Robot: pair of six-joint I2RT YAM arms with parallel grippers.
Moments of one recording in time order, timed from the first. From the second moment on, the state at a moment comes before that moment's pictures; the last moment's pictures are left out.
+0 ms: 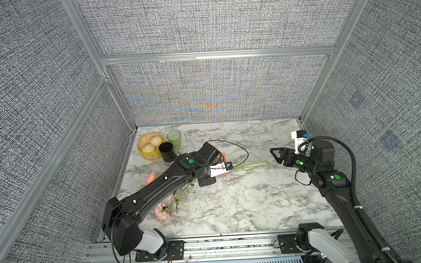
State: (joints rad) left arm -0.81 1.49 1.30 -0.95 -0.07 0.66; right arm 0.04 0.81 0.80 -0.36 -0.45 0.33
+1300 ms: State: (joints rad) left arm -0.76 1.60 1.43 -1.05 0.05 0.74; right arm 0.37 1.34 1.08 -0.59 -0.76 -1.02
